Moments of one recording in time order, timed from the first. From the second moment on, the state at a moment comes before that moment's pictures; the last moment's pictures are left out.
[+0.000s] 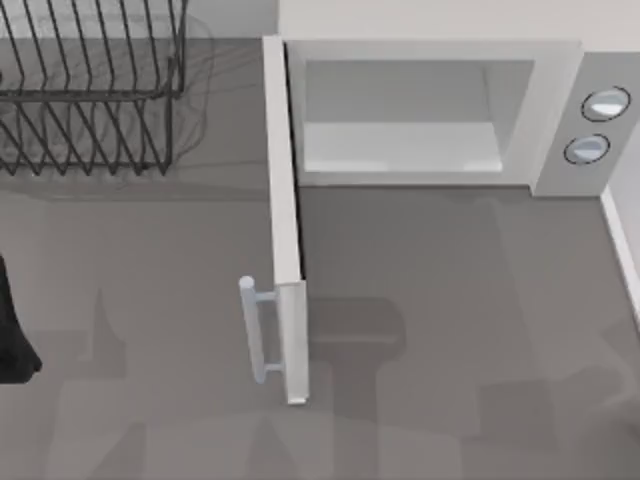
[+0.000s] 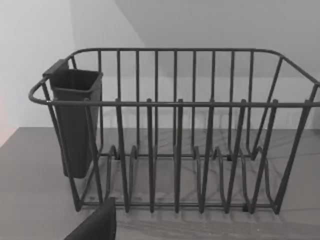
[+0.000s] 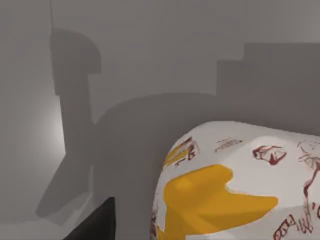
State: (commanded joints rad) left arm 0.00 0.00 0.00 0.00 0.00 0.00; right arm -0.06 1.43 0.63 -0.76 0.00 -0.57
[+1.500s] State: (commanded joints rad) left arm 0.00 0.00 0.00 0.00 0.00 0.00; right arm -0.06 1.53 0.54 -0.58 0.00 -0.56
